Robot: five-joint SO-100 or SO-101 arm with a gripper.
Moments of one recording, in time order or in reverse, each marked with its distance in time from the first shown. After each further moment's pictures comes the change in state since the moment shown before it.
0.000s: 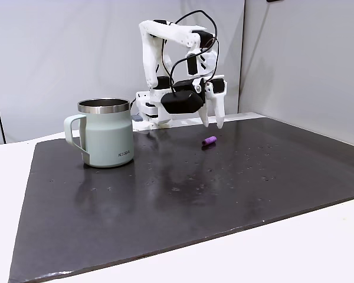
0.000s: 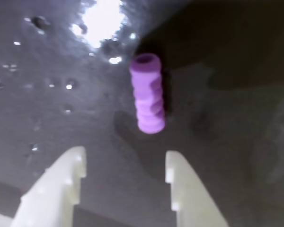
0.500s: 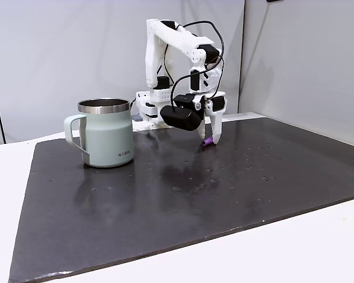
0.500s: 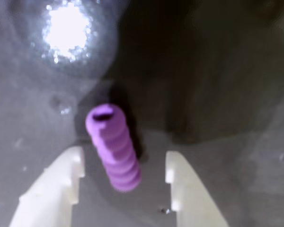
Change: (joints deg) arm 1.2 -12.7 -2.8 -1.8 0.4
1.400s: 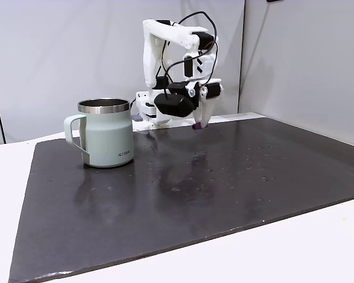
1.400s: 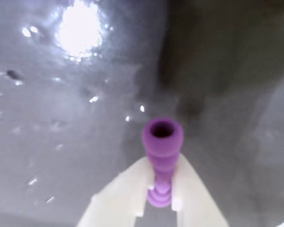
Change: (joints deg) arm 4.5 9.0 -4.7 9.1 -1.2
